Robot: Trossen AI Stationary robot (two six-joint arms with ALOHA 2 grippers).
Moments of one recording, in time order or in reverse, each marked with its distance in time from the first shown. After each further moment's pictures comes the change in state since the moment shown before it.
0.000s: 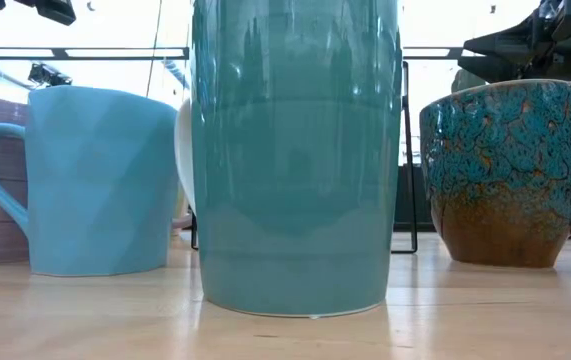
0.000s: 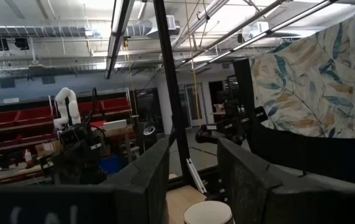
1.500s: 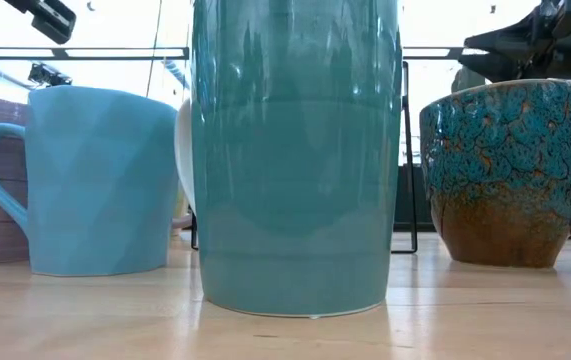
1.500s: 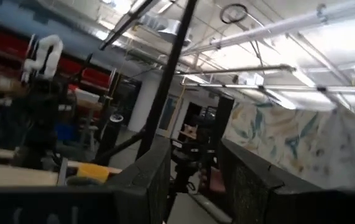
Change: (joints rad) left arm 0.000 0.000 0.000 0.038 -0.038 -0.512; right arm 0.000 0.000 0.000 0.028 0.000 0.007
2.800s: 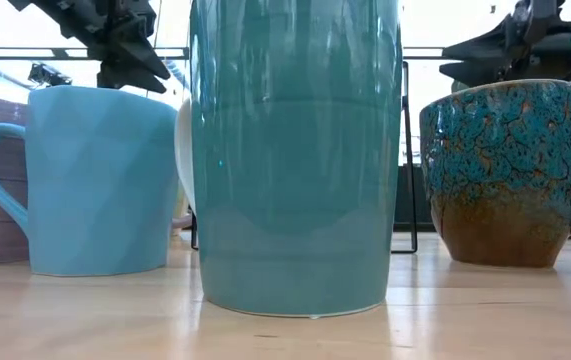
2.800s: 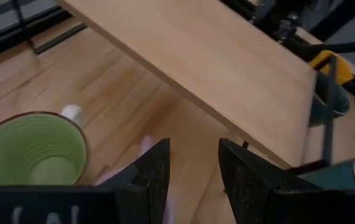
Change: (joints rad) left arm 0.687 0.795 0.587 -0.804 0.056 -0.090; right arm 0.000 0.323 0.017 0.219 0.052 0.020
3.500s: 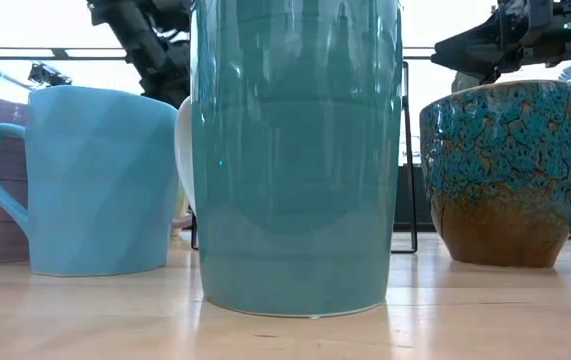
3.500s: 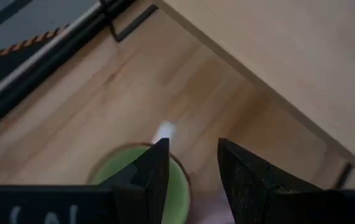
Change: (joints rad) left arm 0.270 0.442 0.281 -0.152 0.001 0.256; right arm 0.000 0.083 0.158 -0.210 -0.055 -0.237
